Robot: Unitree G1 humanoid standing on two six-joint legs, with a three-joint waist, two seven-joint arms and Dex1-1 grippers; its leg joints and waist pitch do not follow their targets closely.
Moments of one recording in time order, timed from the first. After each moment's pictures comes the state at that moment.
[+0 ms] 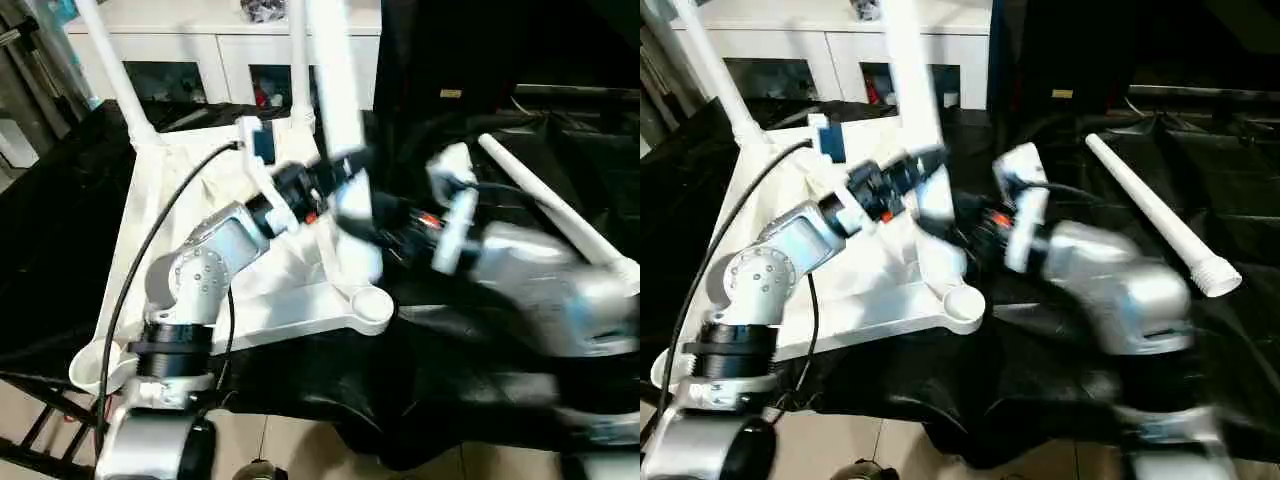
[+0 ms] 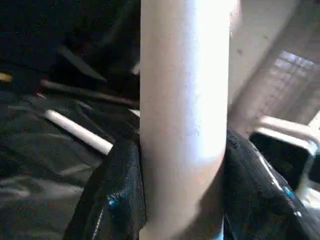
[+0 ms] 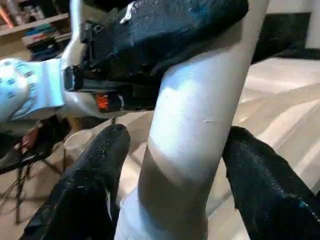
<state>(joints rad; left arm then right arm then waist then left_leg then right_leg) -0.65 0.10 0.10 0.18 -0.72 0.67 -0.76 -0.52 -0.41 0.03 -0.10 0.56 0.82 0.91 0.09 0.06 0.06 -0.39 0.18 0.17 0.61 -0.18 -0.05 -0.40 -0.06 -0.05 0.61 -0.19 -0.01</state>
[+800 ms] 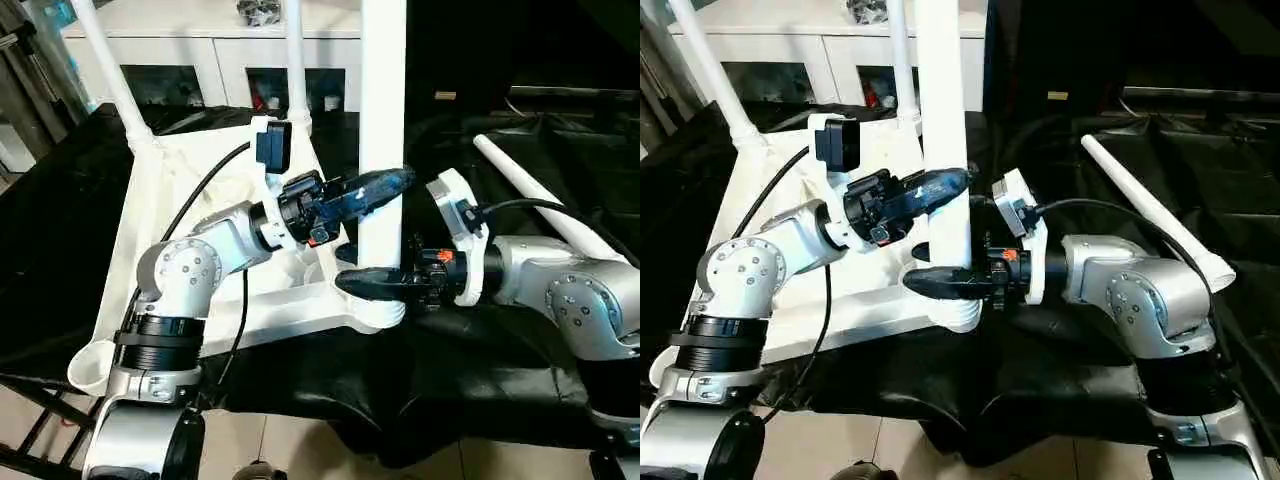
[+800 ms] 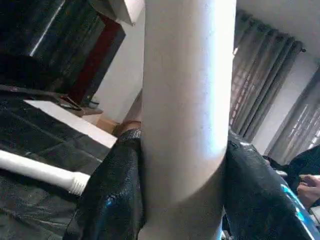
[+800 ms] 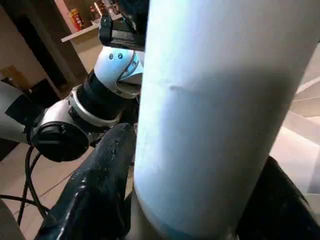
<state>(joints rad) -0.67 0.13 0.07 0.12 -0.87 0.83 -0.98 -0.52 -0.47 0.09 -0.14 0.71 0.92 1.09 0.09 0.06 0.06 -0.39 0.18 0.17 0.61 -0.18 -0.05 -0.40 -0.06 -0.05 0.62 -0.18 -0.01</state>
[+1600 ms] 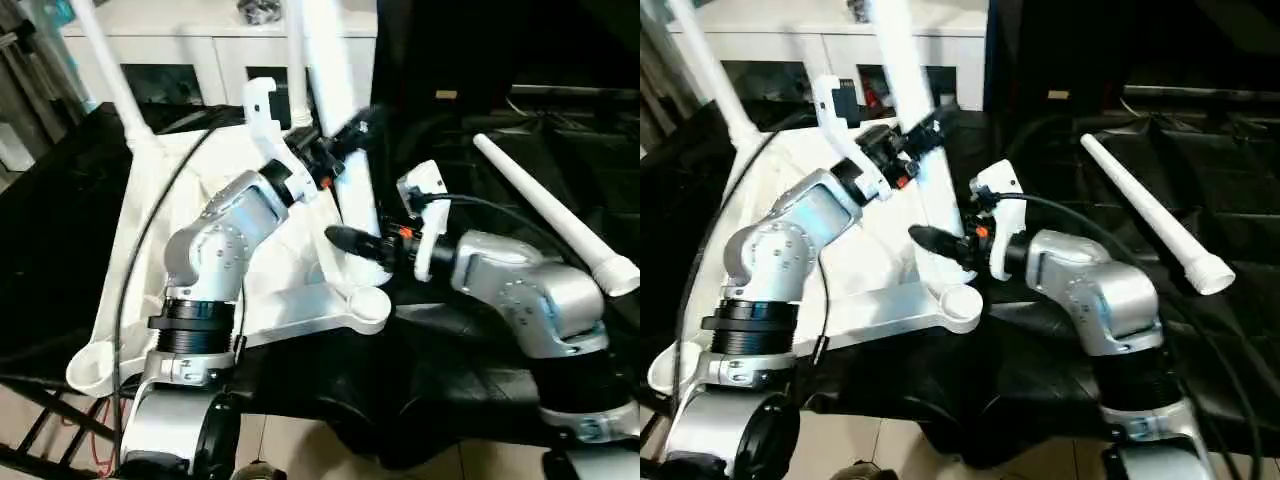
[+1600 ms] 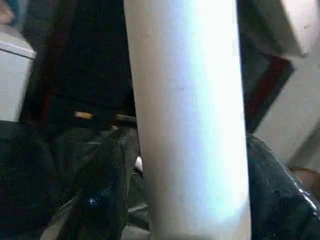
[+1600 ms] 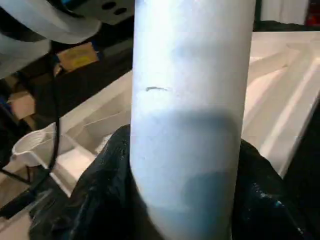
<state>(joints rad) -0.75 -0.03 0.11 0.16 -0.53 0.53 -0.32 -0.54 -0.26 0.10 -0.06 0.46 0.82 0.61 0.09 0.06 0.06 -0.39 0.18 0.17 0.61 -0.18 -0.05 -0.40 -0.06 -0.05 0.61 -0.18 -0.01</state>
